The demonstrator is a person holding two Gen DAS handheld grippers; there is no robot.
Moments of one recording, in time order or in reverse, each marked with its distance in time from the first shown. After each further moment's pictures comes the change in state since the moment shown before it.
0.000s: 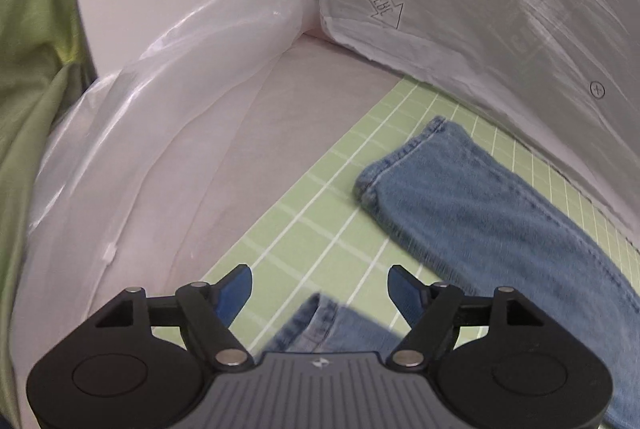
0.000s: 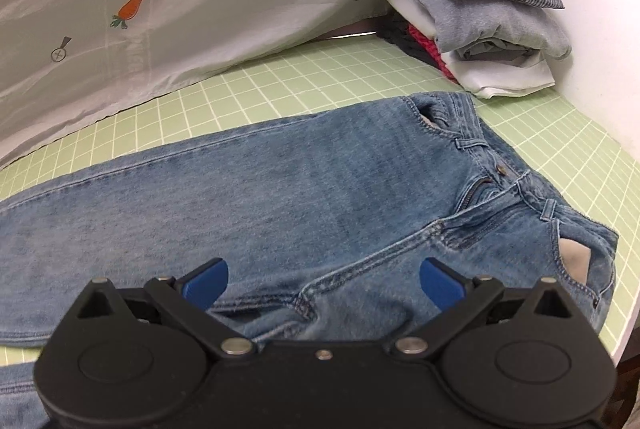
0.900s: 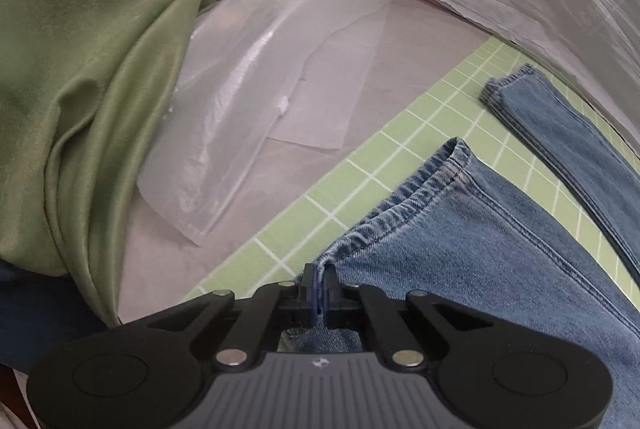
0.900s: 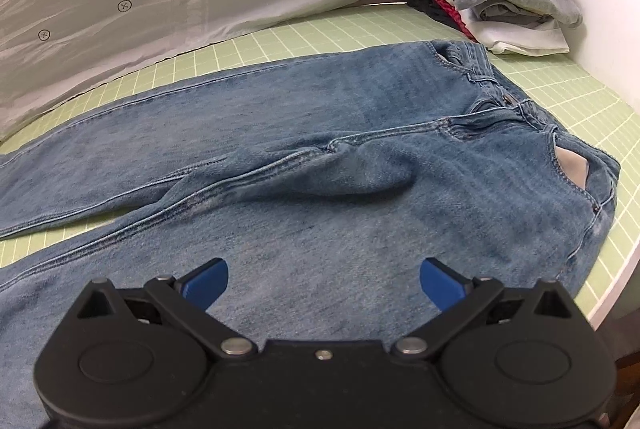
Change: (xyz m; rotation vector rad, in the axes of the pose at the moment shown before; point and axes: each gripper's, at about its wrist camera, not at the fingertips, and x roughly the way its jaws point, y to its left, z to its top) left arm -0.026 0.102 -0.085 -0.092 0.057 0.145; right arm -0.057 -0.004 -0.087 -0.039 0.033 0.097
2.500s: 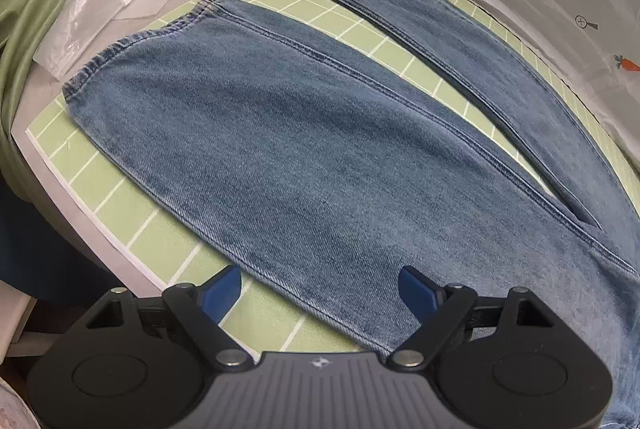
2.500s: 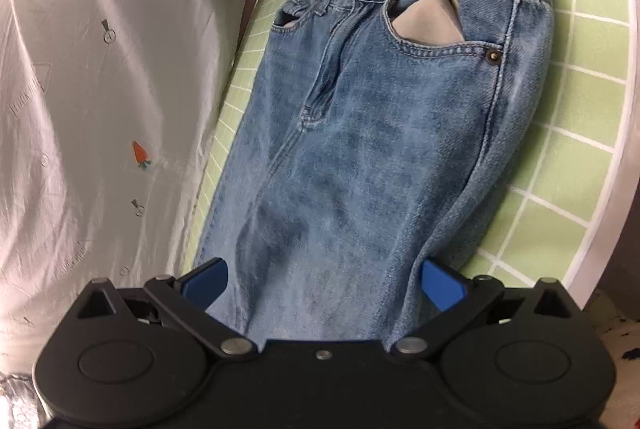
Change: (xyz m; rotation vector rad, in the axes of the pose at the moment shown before) left arm -0.087 -0.134 -0.139 0.108 0.176 -0.218; right arm 0.036 -0.202 -0.024 0.828 0.145 0.477
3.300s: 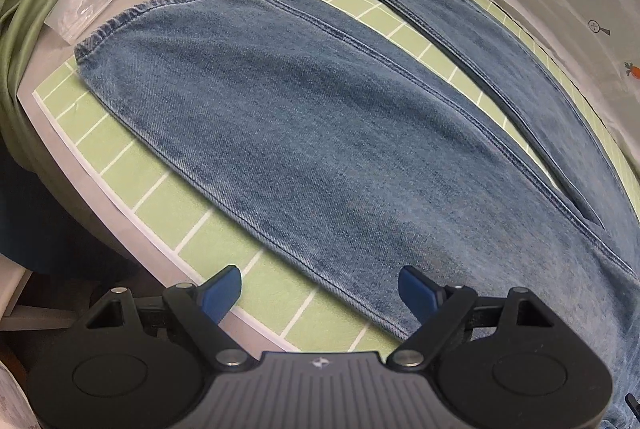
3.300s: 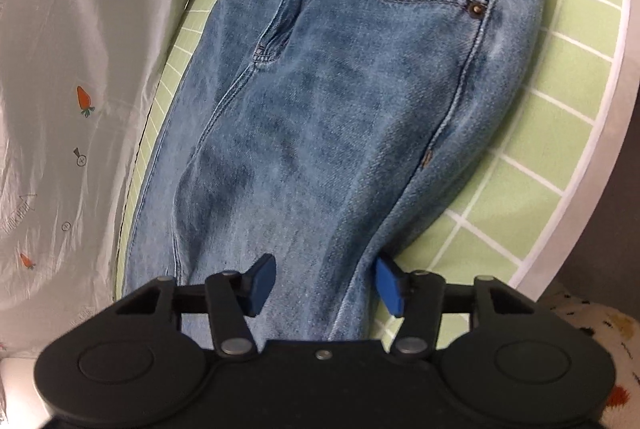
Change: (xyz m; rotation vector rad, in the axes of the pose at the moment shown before) left arm 0.007 0.013 -0.012 -0.067 0.043 -0.005; right arm 0.009 0.000 0.000 0.014 0.139 -0.120
